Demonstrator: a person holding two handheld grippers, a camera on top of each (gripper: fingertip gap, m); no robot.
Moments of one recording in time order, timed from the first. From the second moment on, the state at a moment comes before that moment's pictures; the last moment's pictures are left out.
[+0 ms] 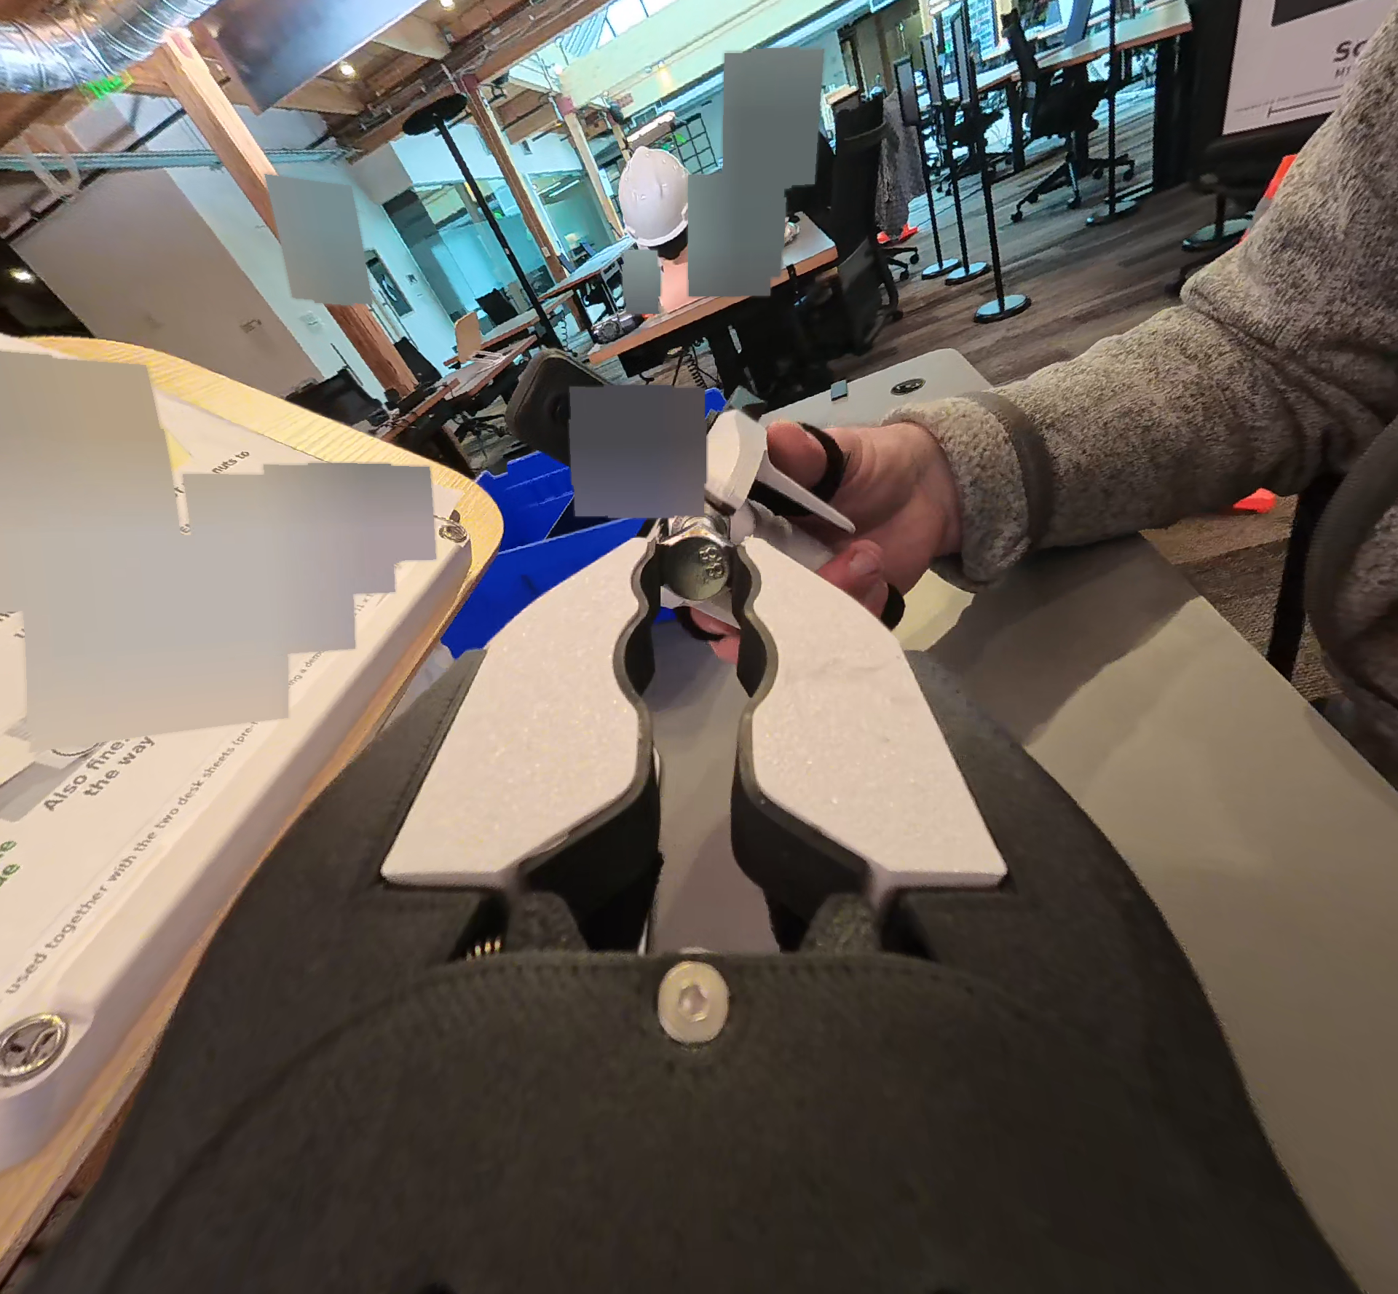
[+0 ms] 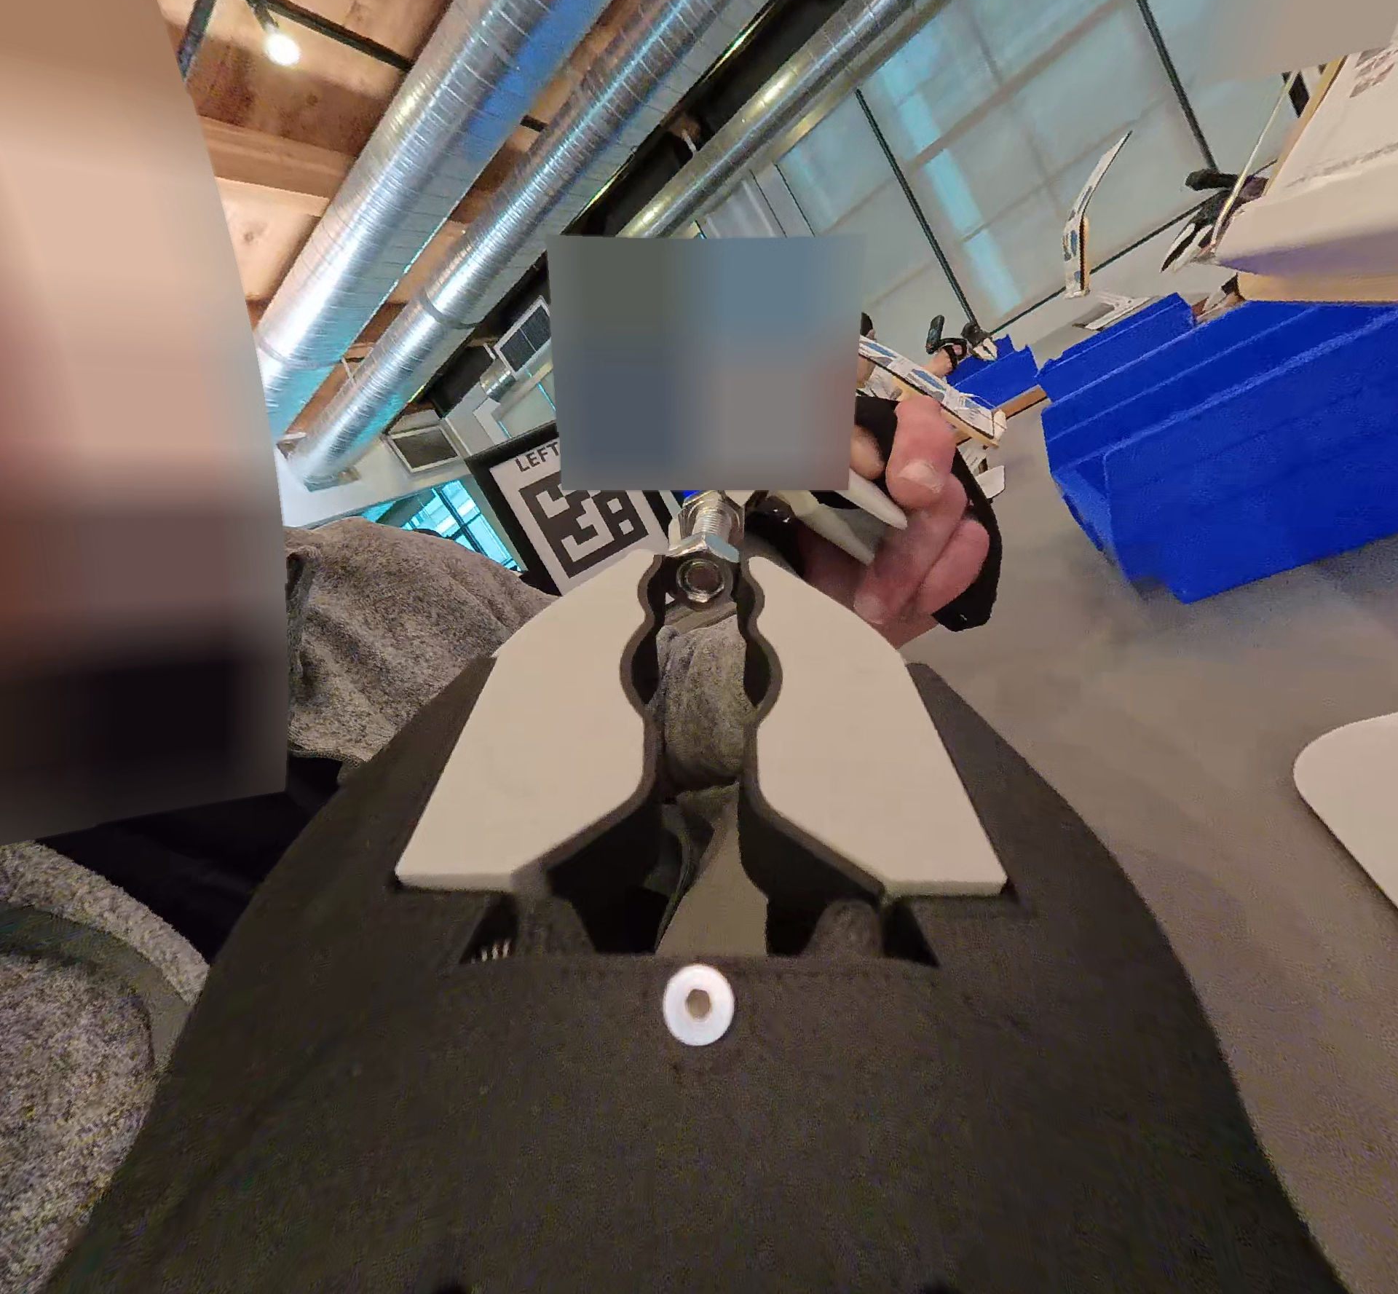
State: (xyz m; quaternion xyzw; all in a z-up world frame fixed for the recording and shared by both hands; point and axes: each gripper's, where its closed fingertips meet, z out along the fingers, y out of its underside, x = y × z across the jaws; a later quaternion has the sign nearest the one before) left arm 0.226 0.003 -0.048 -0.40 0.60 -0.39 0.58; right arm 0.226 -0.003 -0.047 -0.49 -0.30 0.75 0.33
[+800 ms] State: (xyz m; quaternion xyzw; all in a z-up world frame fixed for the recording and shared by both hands) left arm 0.228 0.002 -0.045 -0.43 0.48 -0.65 0.40; right arm 0.231 -0.003 -0.046 -0.51 -0.53 0.33 0.59
